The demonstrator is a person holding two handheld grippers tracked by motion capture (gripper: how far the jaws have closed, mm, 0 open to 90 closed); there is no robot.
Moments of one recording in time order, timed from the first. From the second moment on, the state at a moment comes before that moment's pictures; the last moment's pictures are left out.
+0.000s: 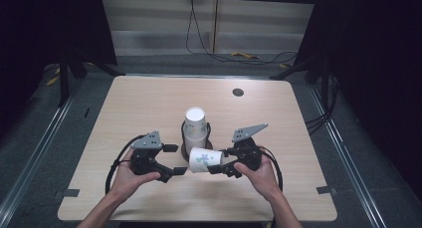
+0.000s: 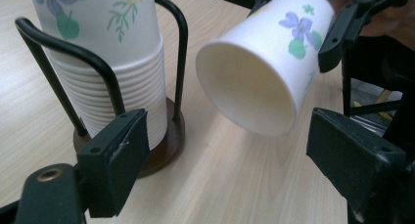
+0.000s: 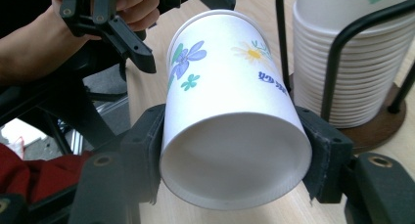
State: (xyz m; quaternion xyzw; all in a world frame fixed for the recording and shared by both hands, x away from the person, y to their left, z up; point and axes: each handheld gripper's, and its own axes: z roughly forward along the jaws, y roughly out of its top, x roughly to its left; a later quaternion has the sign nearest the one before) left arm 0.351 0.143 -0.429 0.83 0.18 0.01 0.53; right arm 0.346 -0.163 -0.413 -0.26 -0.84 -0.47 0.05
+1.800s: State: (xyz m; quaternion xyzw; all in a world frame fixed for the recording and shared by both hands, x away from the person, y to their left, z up) left arm 0.350 0.130 -0.431 0.79 0.14 -0.05 0.59; right arm 0.338 -0.143 -0.417 -0.20 -0.81 -0.55 0.07
